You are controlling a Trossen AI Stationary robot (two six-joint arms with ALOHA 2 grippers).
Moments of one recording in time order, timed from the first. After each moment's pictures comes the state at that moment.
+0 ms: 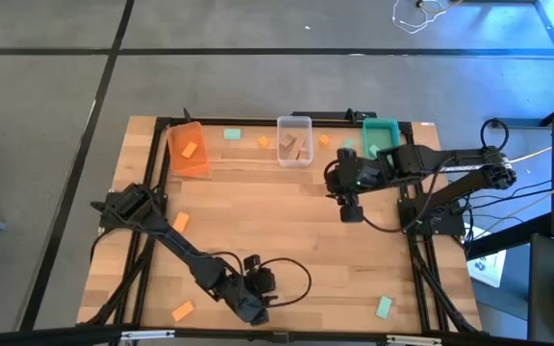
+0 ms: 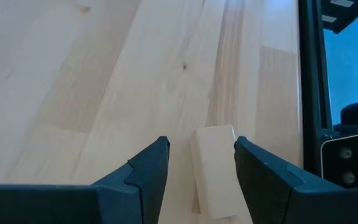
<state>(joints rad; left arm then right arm) -0.65 1.98 1.31 -0.14 -0.48 -0.74 0.12 1.36 1.45 -1.06 0.19 -0.04</state>
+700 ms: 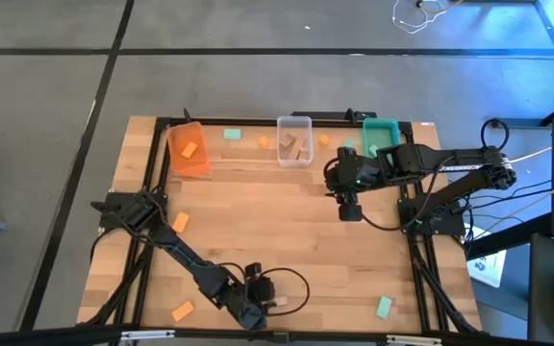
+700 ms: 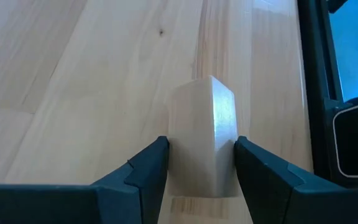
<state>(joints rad) -0.68 2.09 1.31 -0.14 -0.46 -0.78 0.11 1.36 1.45 -1.05 0.19 -0.02</state>
